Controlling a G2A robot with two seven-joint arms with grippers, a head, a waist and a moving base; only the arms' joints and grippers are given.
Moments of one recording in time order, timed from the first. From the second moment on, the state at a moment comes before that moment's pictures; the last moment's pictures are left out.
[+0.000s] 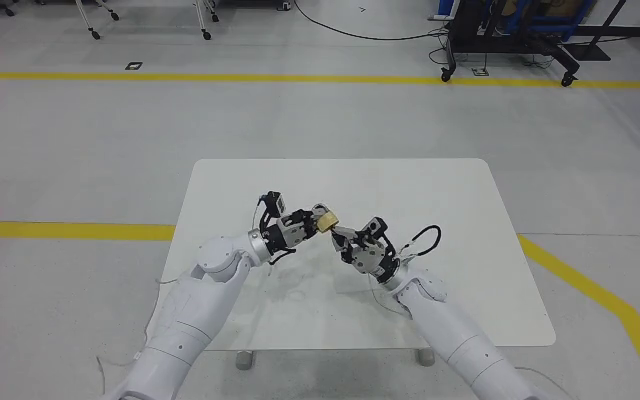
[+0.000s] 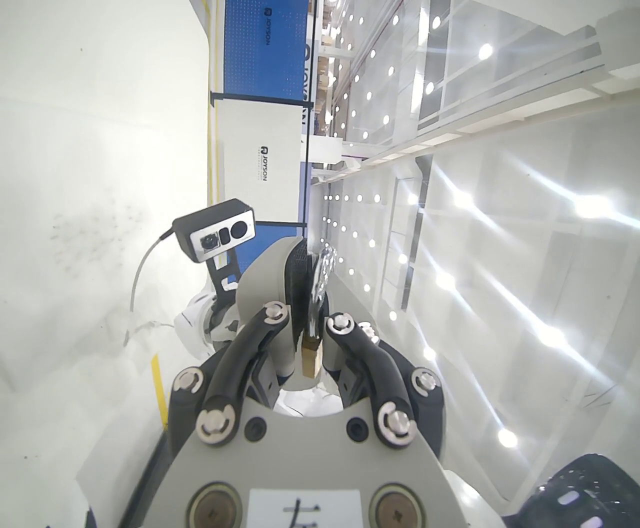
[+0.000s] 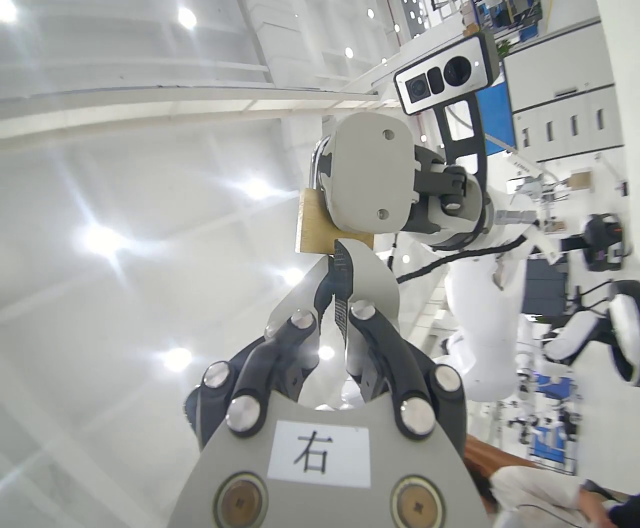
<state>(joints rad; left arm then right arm) 1.08 -1.31 -1.08 -1.20 -0.52 -0.12 -0.82 -1.22 -1.30 0.97 -1.11 1.27 -0.13 1.03</state>
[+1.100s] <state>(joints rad) 0.94 -1.34 -0.86 -1.14 -0.07 0.13 -0.69 -1.40 -1.22 1.37 -1.35 0.94 -0.40 1.03</state>
